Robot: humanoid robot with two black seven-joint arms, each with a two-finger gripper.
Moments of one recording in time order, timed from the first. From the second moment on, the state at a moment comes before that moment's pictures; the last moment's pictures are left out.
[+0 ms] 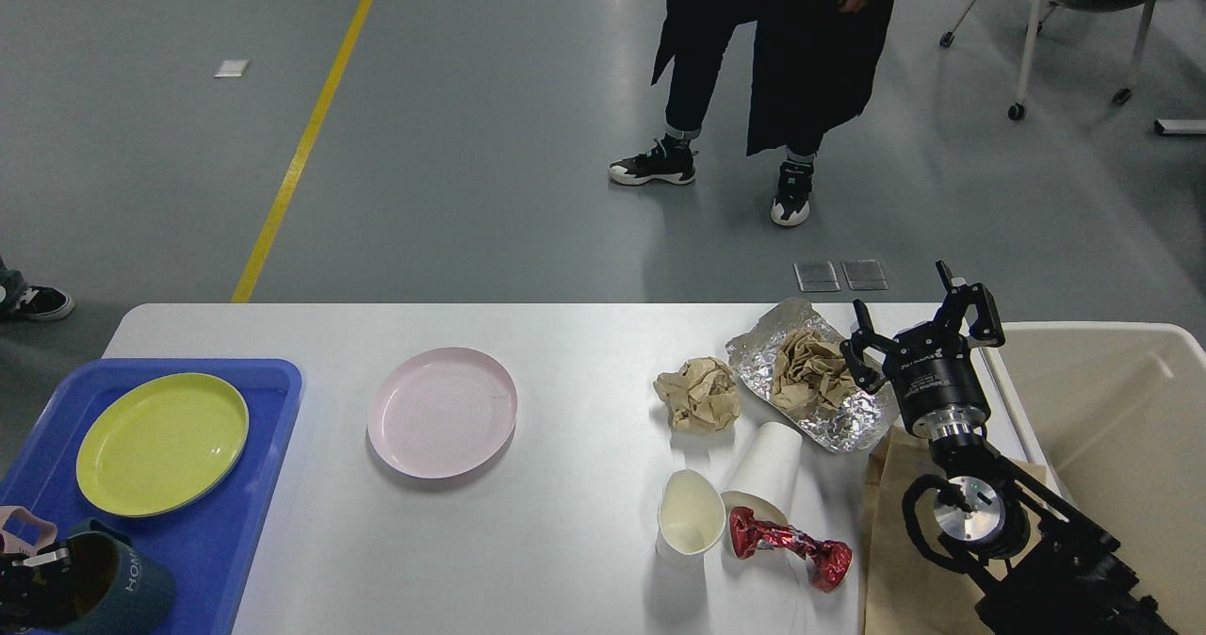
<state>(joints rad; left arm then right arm) -1.30 0.95 1.16 -1.14 0.25 -0.44 -0.12 0.38 -0.20 0.95 0.76 -0.12 0.32 0.53</state>
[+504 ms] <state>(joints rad) -1.30 0.95 1.15 -1.14 0.26 -0.35 -0.12 0.38 -0.20 0.95 0.76 -0.12 0.32 0.53</state>
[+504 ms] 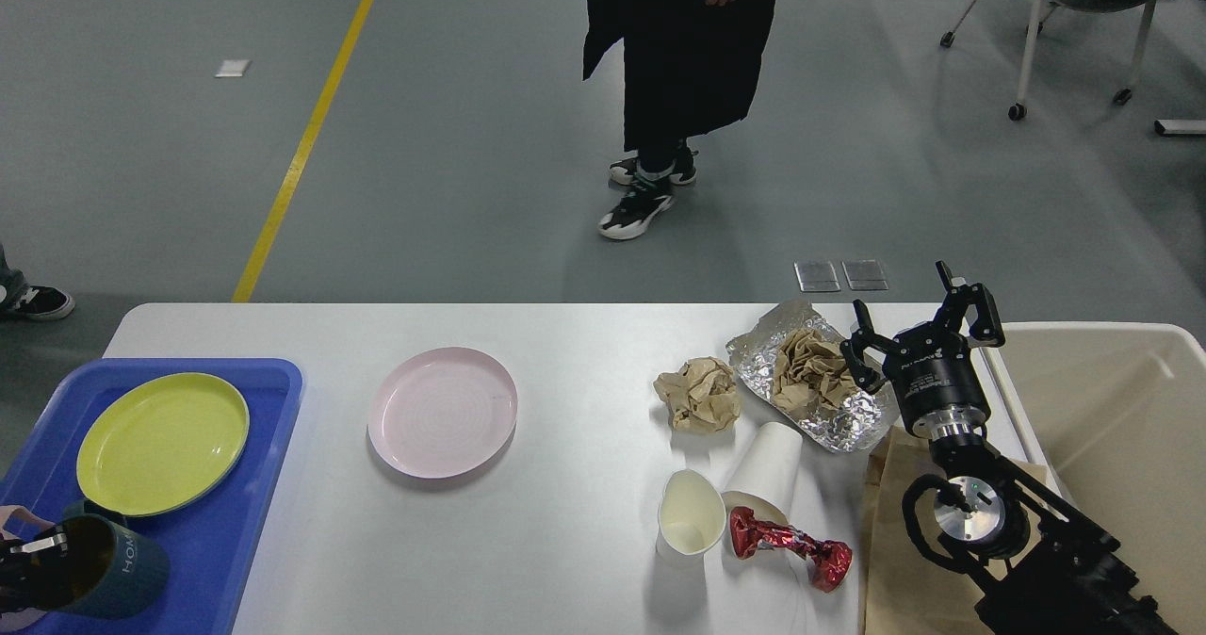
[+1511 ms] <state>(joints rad) -1.30 0.95 1.15 -1.13 0.25 -0.42 -0.13 0.38 -0.20 0.95 0.76 -0.12 0.32 0.53</state>
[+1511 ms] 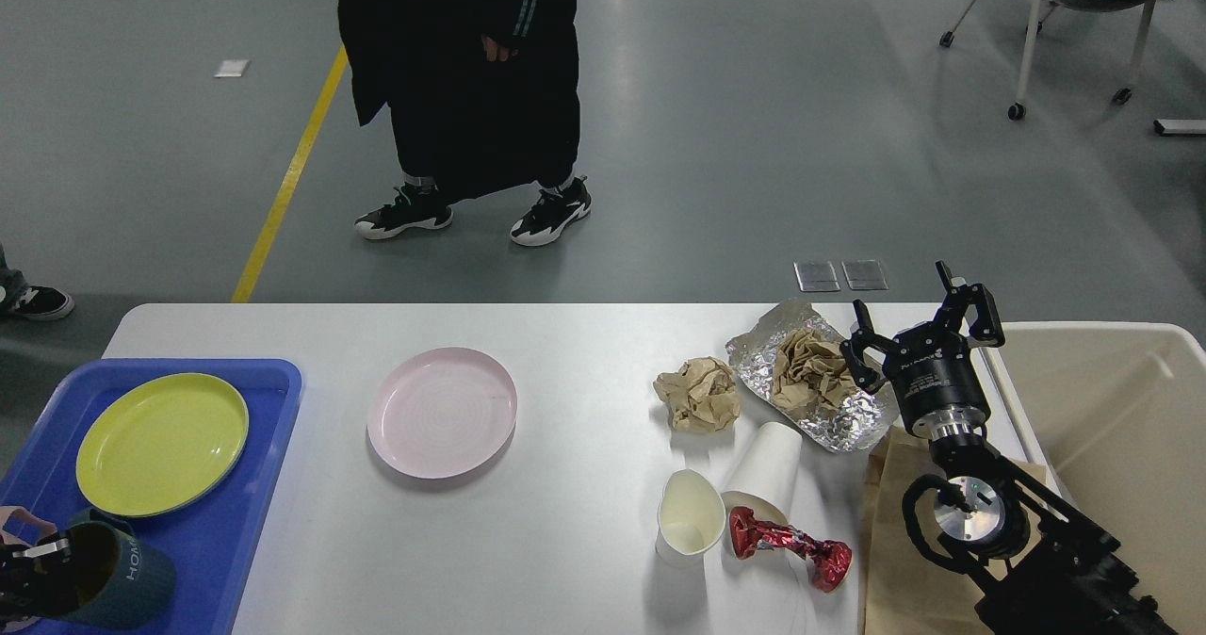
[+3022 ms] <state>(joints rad) -1.32 0.99 1.15 -1.12 0.23 -0.51 -0.14 0.38 -0.20 0.95 0.76 -0.12 0.31 0.53</state>
